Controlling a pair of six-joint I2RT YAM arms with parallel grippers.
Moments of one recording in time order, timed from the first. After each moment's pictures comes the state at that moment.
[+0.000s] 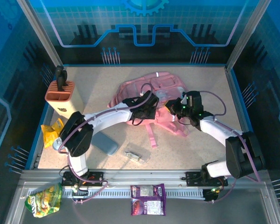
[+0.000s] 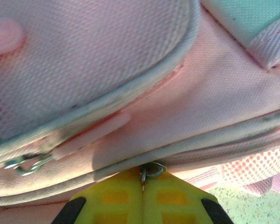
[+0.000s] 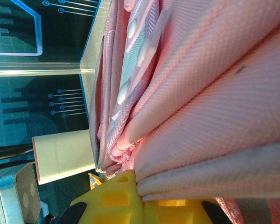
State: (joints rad) left arm -0.78 1.82 1.38 -0.58 -0.16 -0.66; right arm 0.27 1.38 0.72 0.10 -0.48 1.15
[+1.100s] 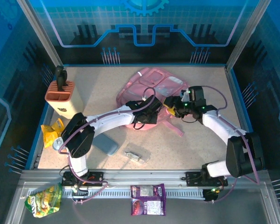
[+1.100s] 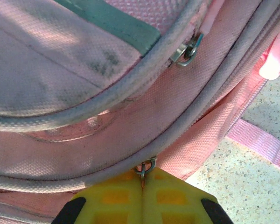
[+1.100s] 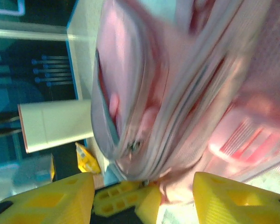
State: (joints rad) left arm -0.84 1.83 1.40 -0.64 -0.17 -0.72; right arm 0.25 1.39 0.84 -0.18 -0.60 0.98
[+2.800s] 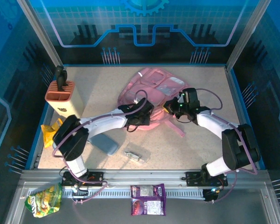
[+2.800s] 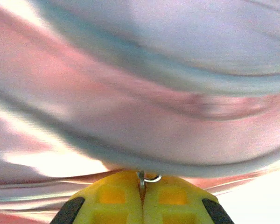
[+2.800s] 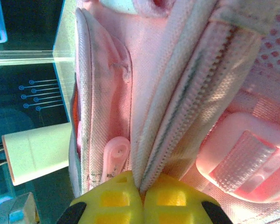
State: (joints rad) left arm -0.77 1.71 1.18 -0.53 -0.19 -0.71; right arm 0.26 1.48 0.82 -0.04 -0.50 1.08
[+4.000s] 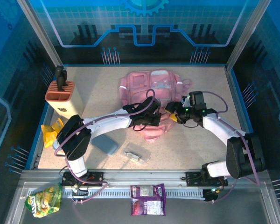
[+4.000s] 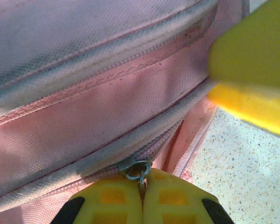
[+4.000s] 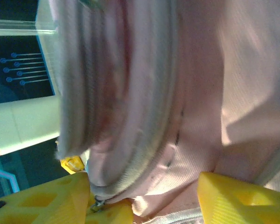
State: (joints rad) left arm -0.85 1.77 1.29 -0.44 -0.01 -0.63; right arm 0.24 1.37 0.75 -0.20 -0.57 0.98
